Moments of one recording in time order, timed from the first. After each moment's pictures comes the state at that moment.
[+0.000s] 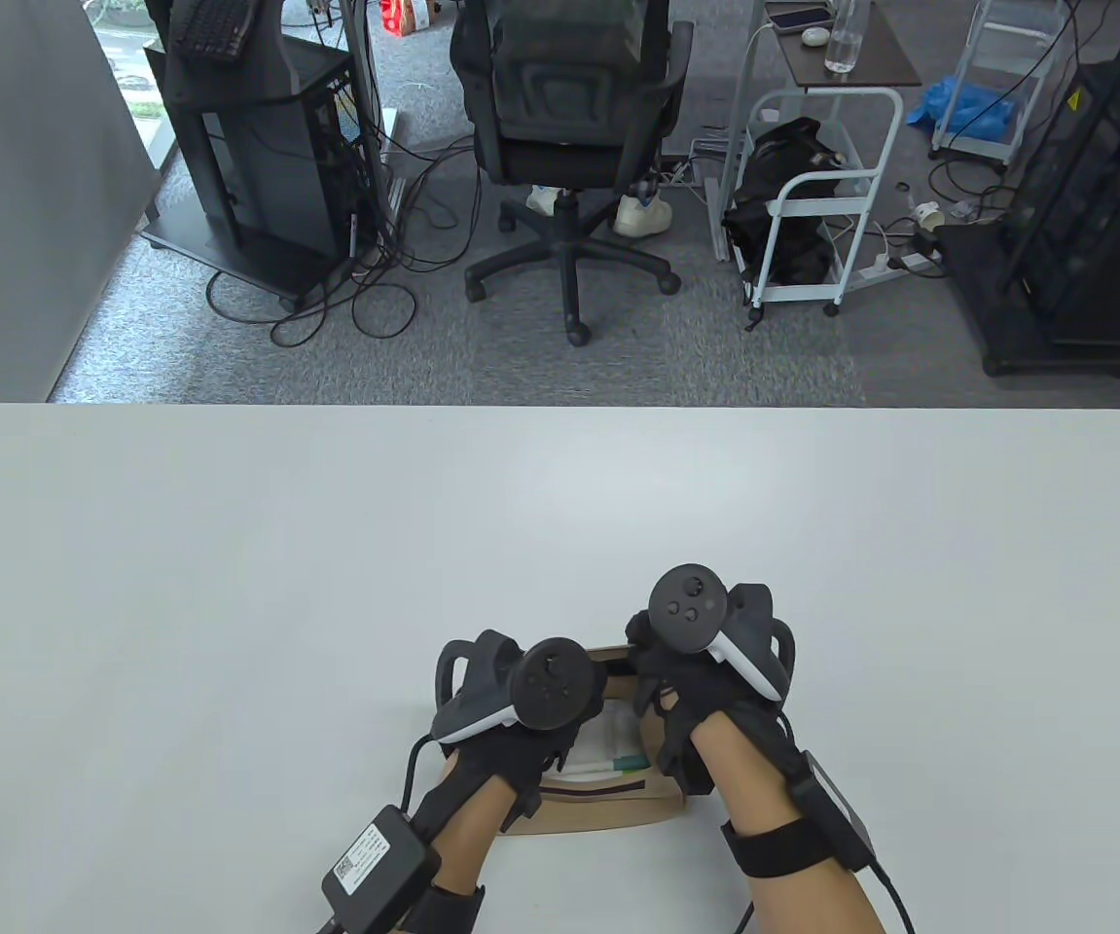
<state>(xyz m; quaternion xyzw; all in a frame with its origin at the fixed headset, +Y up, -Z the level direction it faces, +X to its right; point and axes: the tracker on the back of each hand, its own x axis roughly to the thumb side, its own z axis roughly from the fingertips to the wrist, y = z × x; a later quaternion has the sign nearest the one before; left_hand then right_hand) -0.056 -0.688 -0.318 -0.02 -0.27 0.11 0.96 0.102 -0.681 -0.356 0.06 0.05 0.98 0.20</state>
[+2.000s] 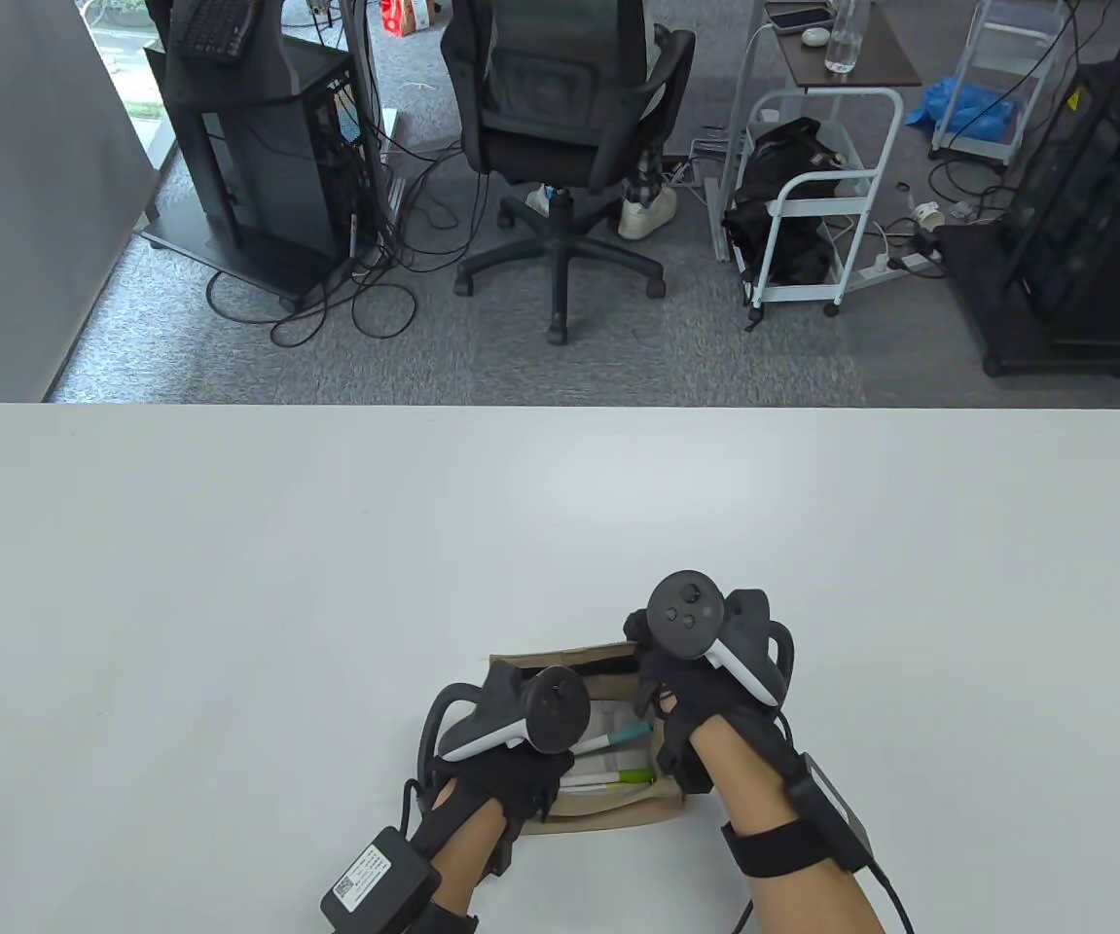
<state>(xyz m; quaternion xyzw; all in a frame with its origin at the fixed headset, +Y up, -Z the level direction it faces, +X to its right) -0.077 -0.735 -0.309 -0.17 -0.23 0.12 0.95 0.103 -0.684 -0.356 0.06 0.02 0.98 0.19</state>
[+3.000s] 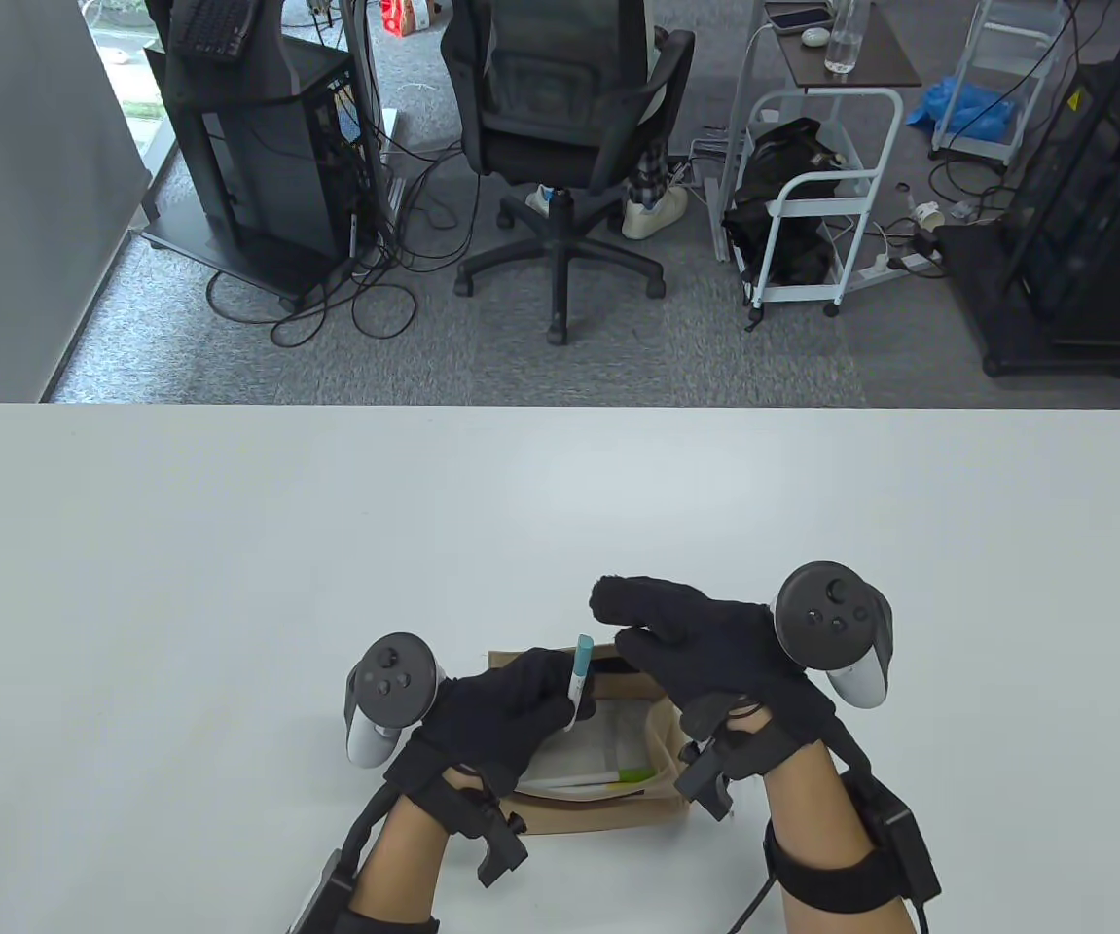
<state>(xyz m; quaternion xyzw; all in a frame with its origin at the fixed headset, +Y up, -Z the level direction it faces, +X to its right) -0.119 -0.686 -0.298 -0.08 -0.33 0.60 0.73 0.121 -0.586 -0.311 0.32 0.02 0.78 0.54</state>
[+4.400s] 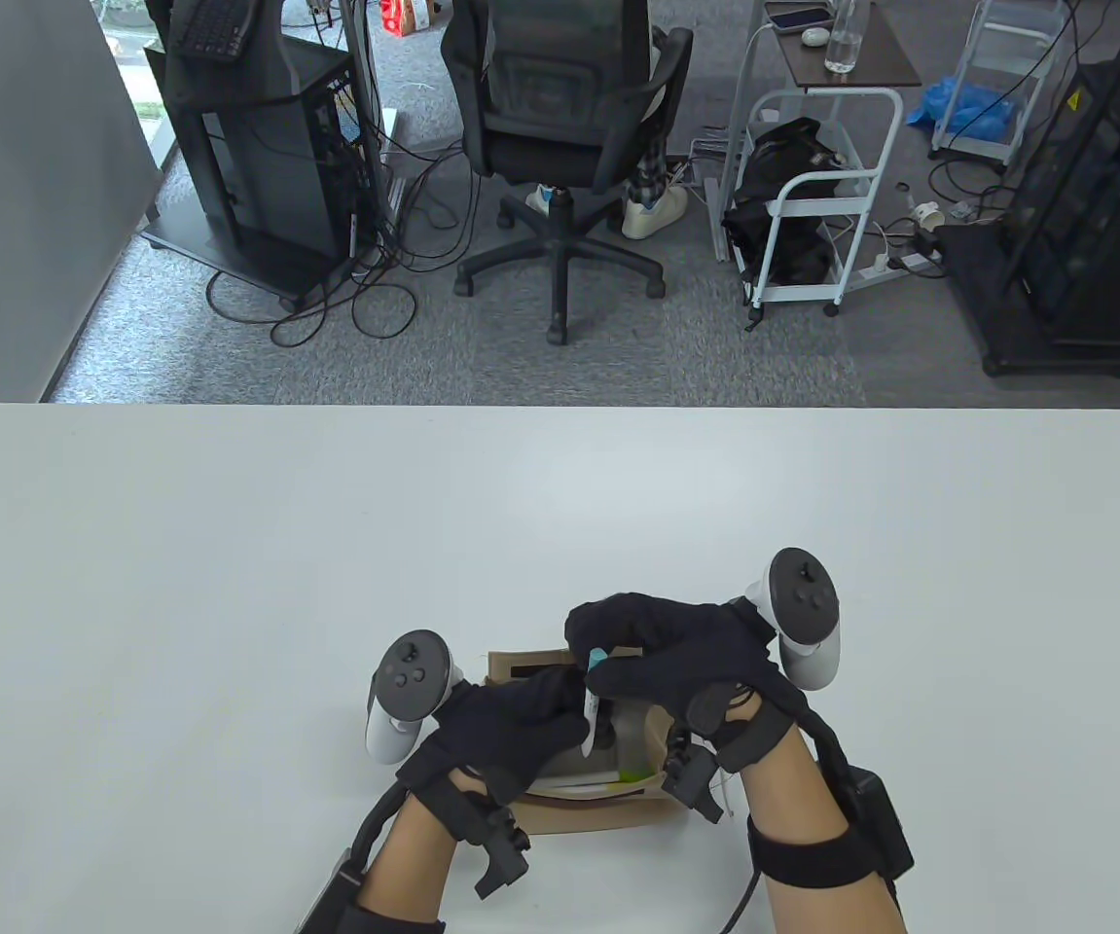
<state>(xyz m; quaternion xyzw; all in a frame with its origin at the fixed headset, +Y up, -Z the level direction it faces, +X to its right) -0.107 -0.694 -0.297 -0.14 -0.36 0.62 0.69 0.104 -0.614 -0.326 0.35 0.10 0.67 0.65</state>
